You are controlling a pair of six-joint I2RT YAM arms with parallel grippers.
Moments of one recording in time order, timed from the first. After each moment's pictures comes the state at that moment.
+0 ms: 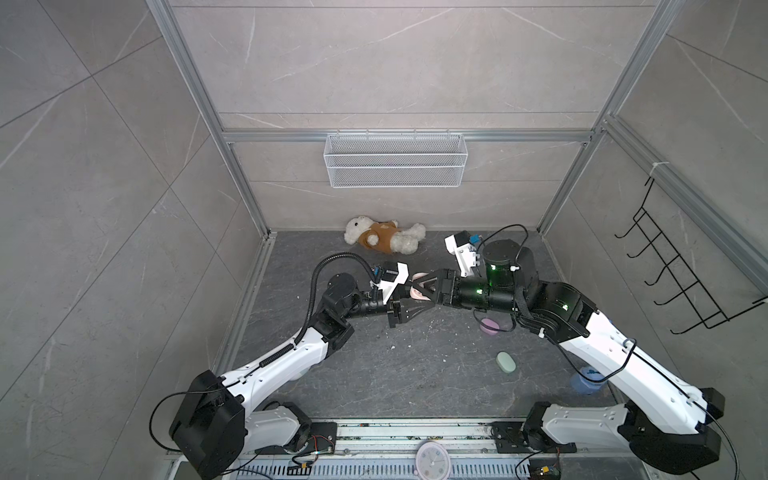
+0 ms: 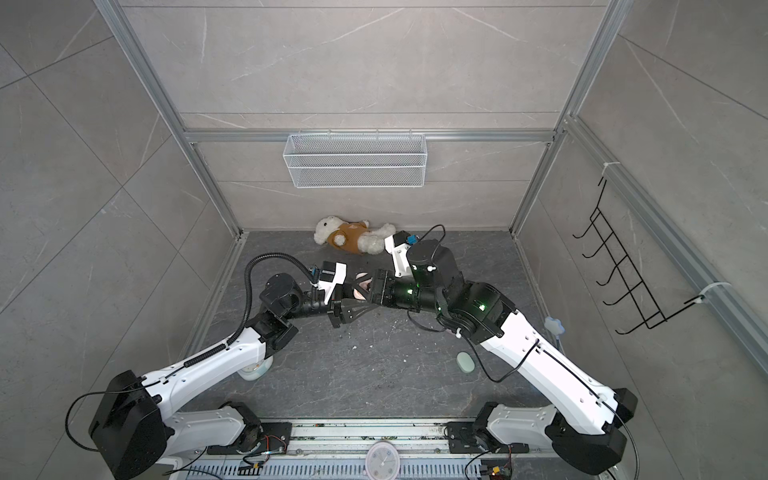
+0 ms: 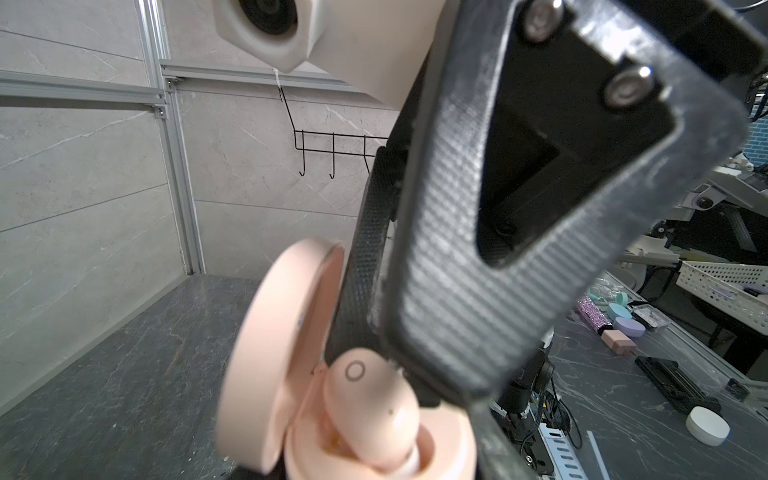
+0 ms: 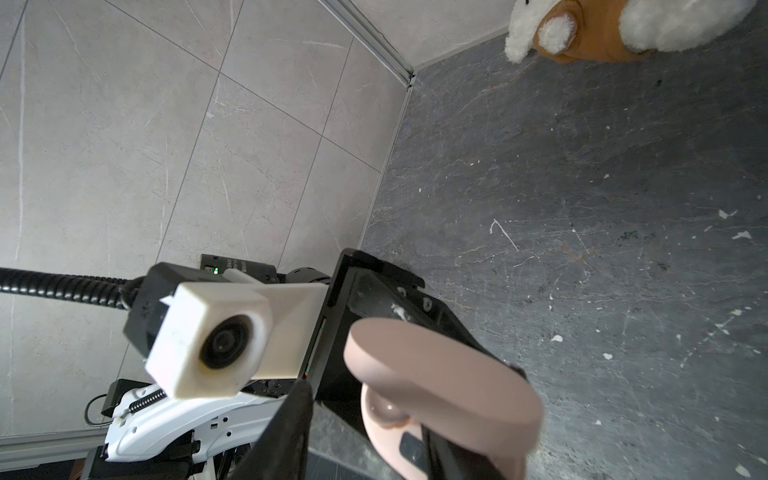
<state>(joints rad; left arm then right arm) -0.69 1.24 0.82 0.59 0.84 -0.16 0.85 1.24 1.52 -0.72 -0.20 0.85</state>
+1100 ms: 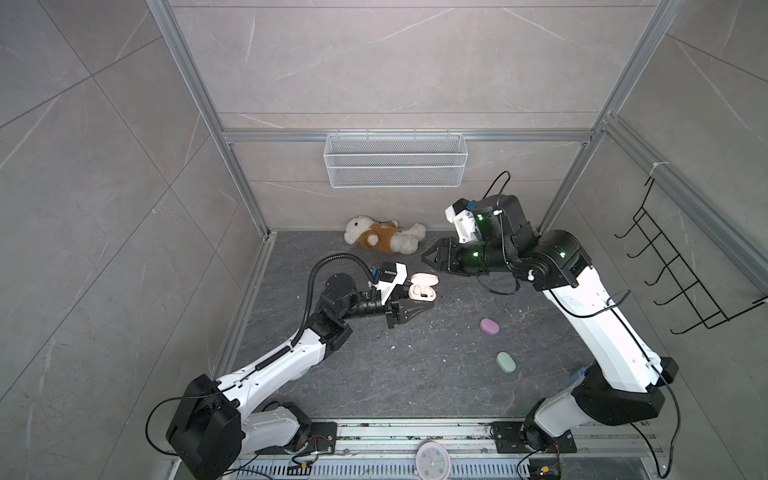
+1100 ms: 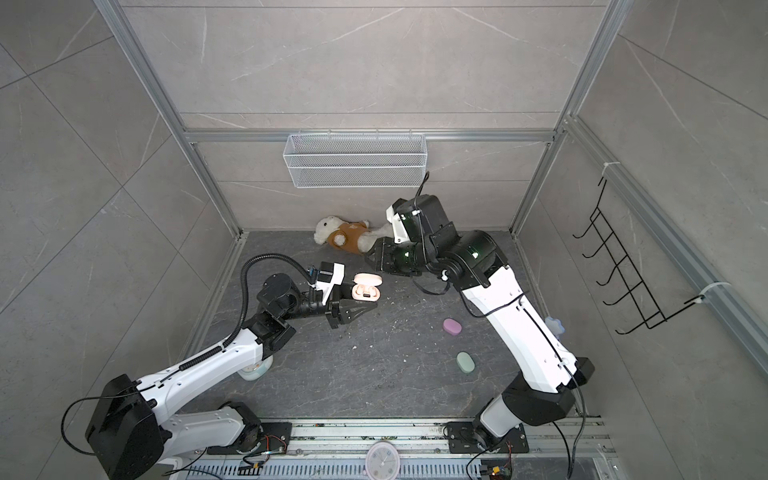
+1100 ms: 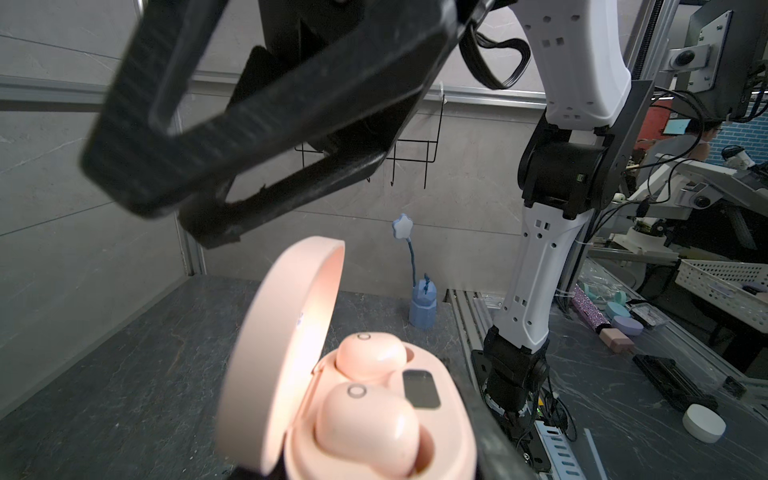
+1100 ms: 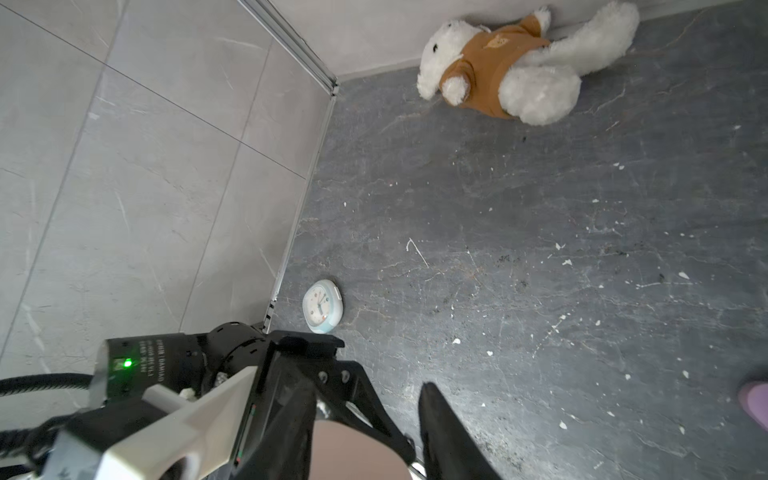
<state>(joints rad) -0.69 1.22 0.82 0.56 0.84 -0.15 0.73 1.57 2.10 -1.21 -0.15 0.64</state>
